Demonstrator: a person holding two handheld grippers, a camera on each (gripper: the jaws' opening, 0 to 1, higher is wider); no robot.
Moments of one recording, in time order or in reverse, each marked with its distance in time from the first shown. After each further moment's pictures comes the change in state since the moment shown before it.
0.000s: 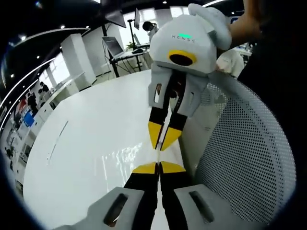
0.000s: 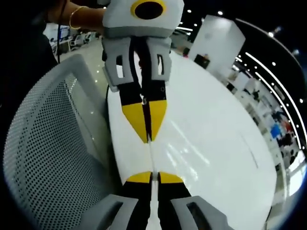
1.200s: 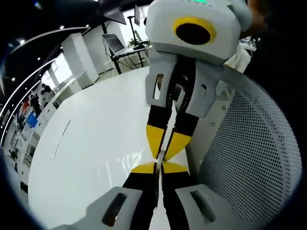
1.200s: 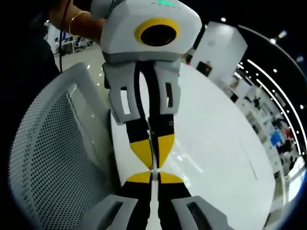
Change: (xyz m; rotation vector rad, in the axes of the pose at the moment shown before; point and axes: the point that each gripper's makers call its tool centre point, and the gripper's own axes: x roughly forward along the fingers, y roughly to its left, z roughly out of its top) left arm 0.010 0.005 -0.003 0.025 0.046 0.045; right arm -0.001 0.003 0.031 -0.038 -0.057 -0.002
